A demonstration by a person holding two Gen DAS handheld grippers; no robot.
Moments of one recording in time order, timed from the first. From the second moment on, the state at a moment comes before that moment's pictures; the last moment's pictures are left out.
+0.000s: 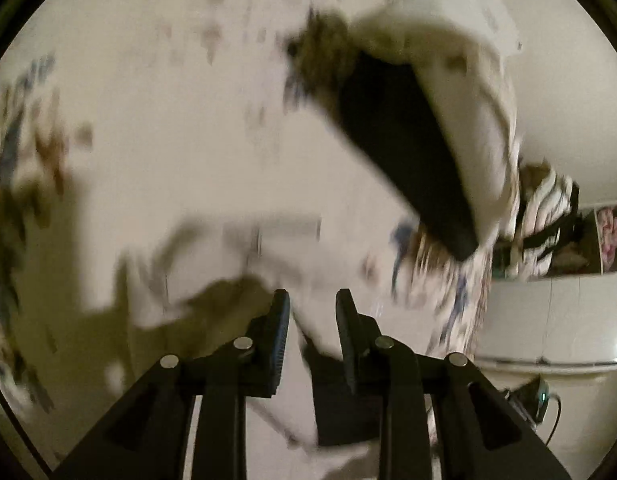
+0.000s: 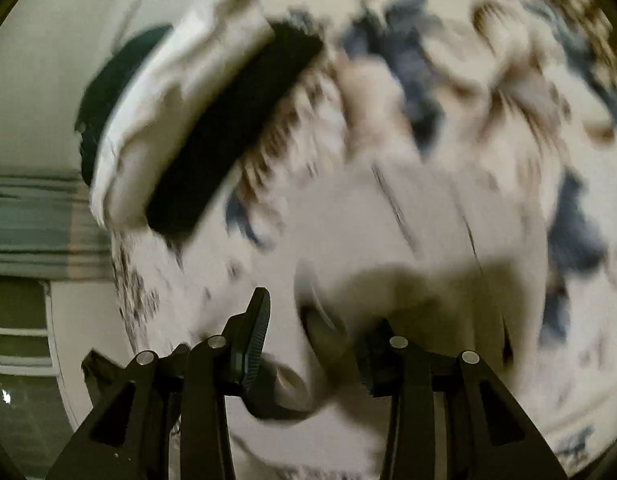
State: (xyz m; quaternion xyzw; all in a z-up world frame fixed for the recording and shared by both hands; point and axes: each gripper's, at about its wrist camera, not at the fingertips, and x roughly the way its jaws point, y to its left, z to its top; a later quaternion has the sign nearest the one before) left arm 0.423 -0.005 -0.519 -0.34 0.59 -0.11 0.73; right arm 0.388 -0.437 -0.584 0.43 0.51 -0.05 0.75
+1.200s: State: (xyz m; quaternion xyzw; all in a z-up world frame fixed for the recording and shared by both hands) left arm 0.393 -0.017 -0.501 -0.07 0.60 -0.08 0.79; right arm 0.354 -0.478 -0.584 0.33 0.55 -0.11 0.76
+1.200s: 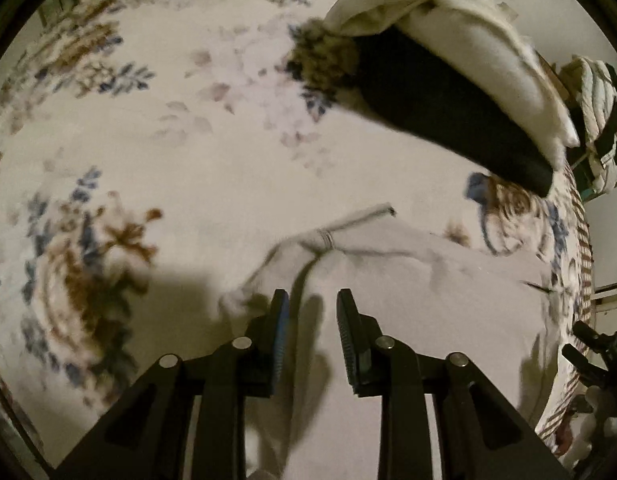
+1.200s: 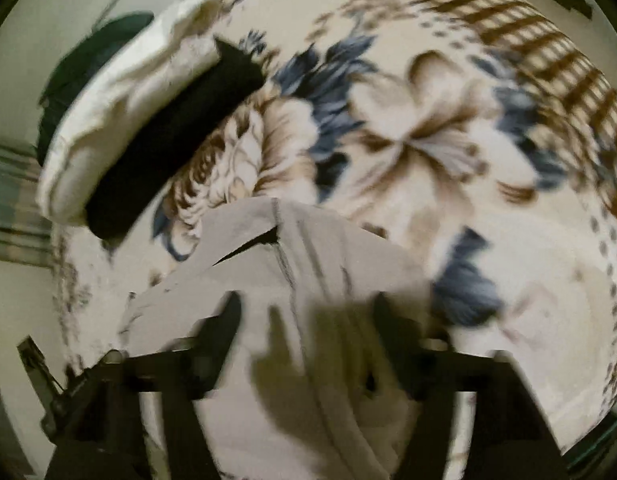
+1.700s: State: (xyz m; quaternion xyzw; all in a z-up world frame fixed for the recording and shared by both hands) left arm 0.233 -0.120 -0.512 -0.30 0.65 -0.02 0.70; right arm 0.346 -0.526 -0.567 0.27 0.64 -0.01 0.72
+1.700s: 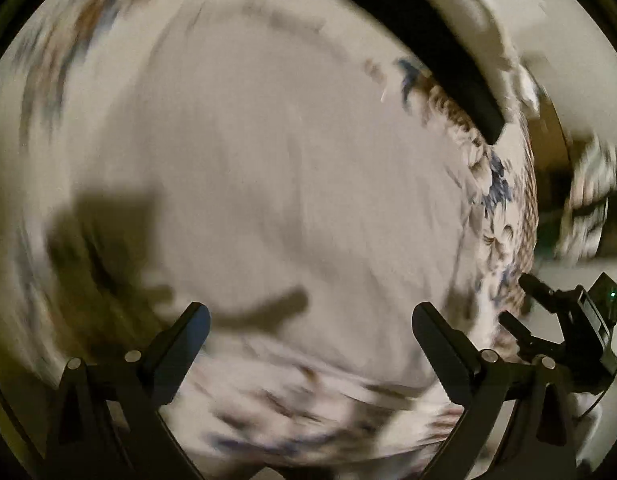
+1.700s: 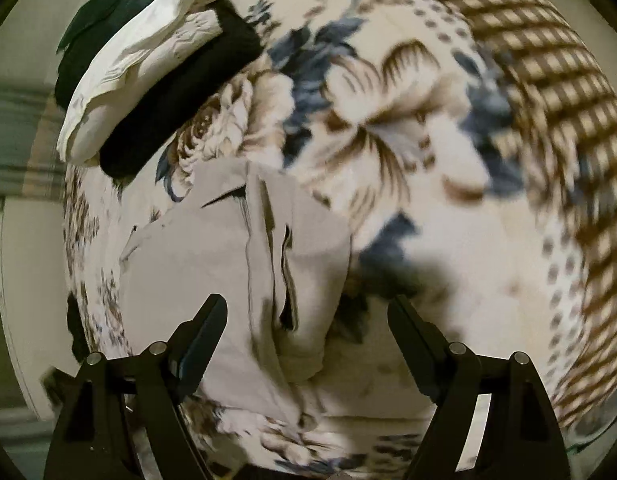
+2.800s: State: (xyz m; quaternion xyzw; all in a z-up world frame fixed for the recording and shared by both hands) left arm 0.173 -0.220 -0.581 -0.66 0.44 0.16 0.59; right arm 0.492 -0.476 -0.678 0.21 0.77 0.25 0.55
